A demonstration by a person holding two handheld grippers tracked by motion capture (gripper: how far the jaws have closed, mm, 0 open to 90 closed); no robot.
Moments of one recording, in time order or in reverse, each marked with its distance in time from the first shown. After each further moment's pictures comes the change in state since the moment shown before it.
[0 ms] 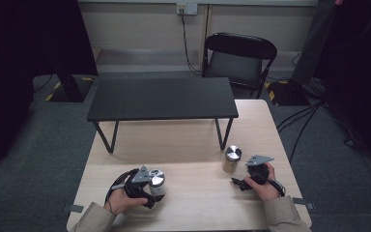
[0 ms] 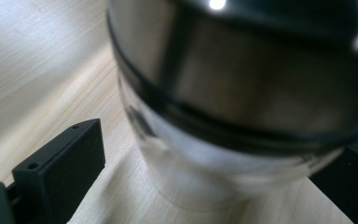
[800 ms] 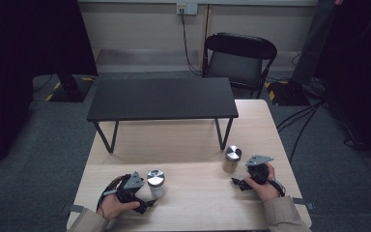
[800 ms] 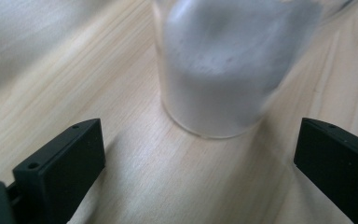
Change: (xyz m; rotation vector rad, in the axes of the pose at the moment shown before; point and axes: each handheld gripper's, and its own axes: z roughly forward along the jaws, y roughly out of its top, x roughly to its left) left arm -0.005 -0.023 -0.014 0.030 0.042 0.003; right arm 0.000 0.000 0.000 0.000 0.000 0.000
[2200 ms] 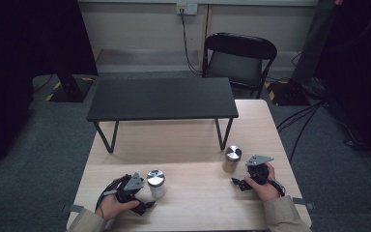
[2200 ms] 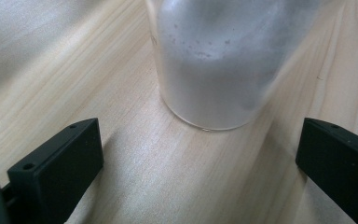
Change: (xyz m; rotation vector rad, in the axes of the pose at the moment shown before) left arm 0.002 -0.005 0.002 0.013 -0.007 0.036; right arm 0.000 0.000 0.000 0.000 0.000 0.000
